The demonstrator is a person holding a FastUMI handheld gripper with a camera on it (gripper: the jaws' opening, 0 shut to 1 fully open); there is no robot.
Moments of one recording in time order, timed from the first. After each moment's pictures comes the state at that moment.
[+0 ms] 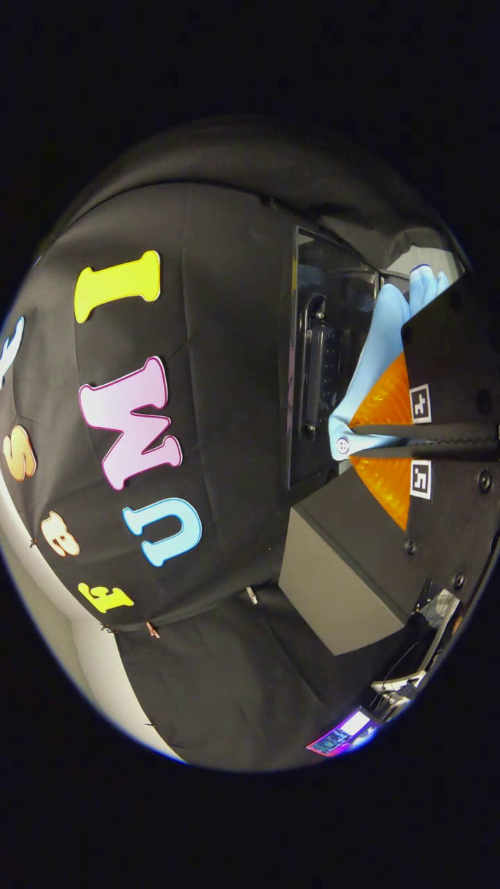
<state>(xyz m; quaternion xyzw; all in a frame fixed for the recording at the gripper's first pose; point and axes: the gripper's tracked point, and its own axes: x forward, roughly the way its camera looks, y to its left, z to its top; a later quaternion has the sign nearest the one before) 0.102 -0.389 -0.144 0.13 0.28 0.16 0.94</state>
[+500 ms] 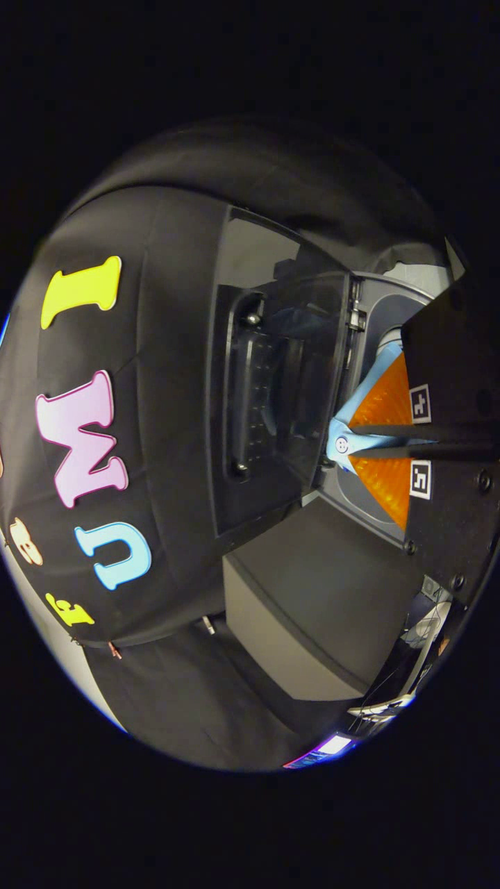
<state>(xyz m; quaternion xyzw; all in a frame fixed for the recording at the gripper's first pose) 0.095 -0.386 -0.255 0.09 0.36 0.13 0.92</state>
